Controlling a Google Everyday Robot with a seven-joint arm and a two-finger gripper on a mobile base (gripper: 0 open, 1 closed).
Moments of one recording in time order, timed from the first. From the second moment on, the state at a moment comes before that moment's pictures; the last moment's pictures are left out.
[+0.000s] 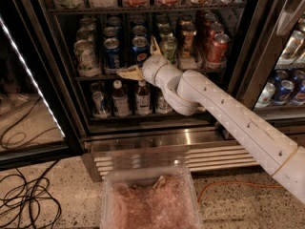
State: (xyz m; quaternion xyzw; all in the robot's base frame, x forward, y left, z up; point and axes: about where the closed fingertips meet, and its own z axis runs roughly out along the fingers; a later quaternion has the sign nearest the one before) arm 0.778 0.040 0.848 -0.37 0.58 0.08 0.72
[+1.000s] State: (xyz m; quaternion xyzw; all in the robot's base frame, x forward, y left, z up) arm 0.788 0.042 0.849 -0.36 0.58 0.07 0.72
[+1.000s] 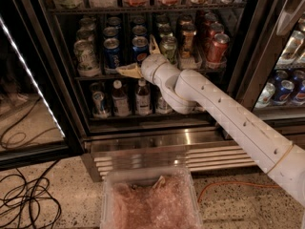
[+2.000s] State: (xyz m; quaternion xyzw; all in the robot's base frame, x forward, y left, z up) arm 0.788 0.042 0.849 -0.36 0.58 0.07 0.72
